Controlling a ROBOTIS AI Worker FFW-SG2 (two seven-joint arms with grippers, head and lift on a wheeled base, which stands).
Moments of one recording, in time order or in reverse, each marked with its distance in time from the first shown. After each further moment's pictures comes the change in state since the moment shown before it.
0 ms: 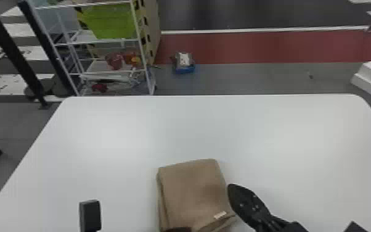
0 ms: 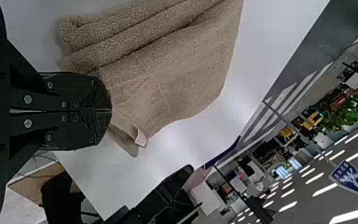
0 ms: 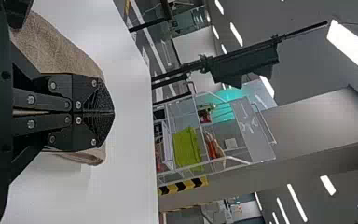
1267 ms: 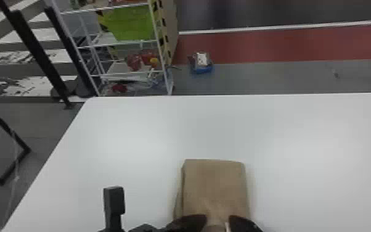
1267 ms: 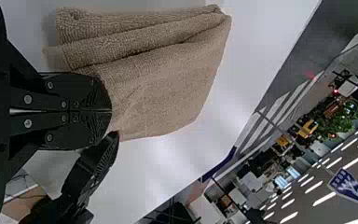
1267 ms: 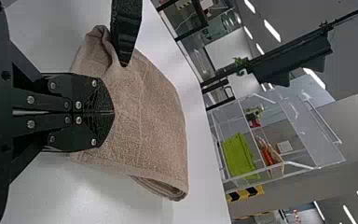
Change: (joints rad) left arm -0.061 0.000 0.001 0.024 -0.022 0.002 0.042; right arm -0.019 0.000 0.056 0.138 0.037 0.080 -0.006
